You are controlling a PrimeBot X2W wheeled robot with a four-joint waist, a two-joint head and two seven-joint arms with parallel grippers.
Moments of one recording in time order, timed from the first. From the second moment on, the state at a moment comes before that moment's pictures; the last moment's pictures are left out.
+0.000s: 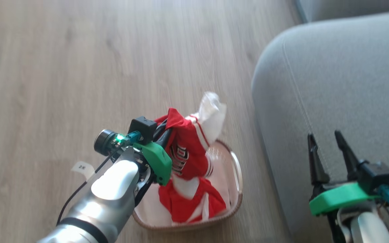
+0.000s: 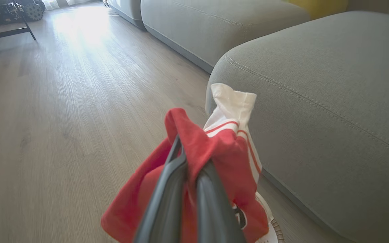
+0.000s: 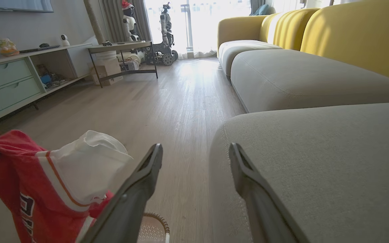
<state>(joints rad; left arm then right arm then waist) -0.82 0.03 -0.92 1.03 -0.56 -0.07 -0.24 -0.04 -0.05 -0.05 0.18 0.12 0.13 -0.26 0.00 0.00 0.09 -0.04</state>
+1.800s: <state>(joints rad) -0.97 0.03 -1.08 0.79 -0.69 -0.03 -0.08 -0.33 -0.05 0.48 0.61 0.19 0.13 -0.26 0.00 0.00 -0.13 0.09</state>
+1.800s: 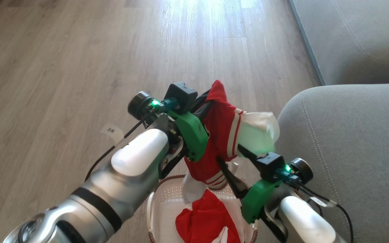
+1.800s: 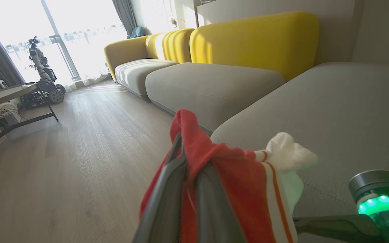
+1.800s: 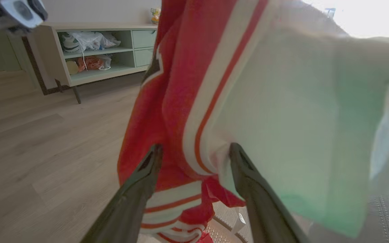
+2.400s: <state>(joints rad) -0.98 0.03 -1.14 0.75 -0.76 0.00 -0.08 -0.50 -0.06 0.65 0.78 0.31 0.13 -0.26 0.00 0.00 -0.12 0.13</state>
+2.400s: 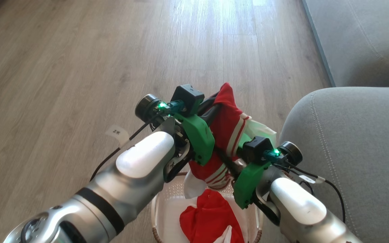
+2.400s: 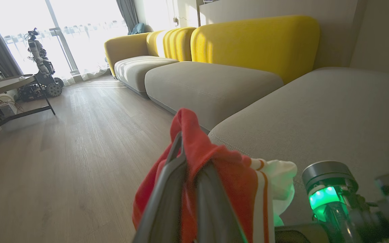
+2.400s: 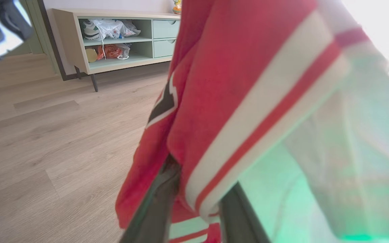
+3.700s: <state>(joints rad) -0.82 0.04 -1.12 0.86 -0.85 -0.04 -0.24 -0.44 -0.08 0.08 0.61 0.01 0.13 -0.26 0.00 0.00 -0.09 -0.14</state>
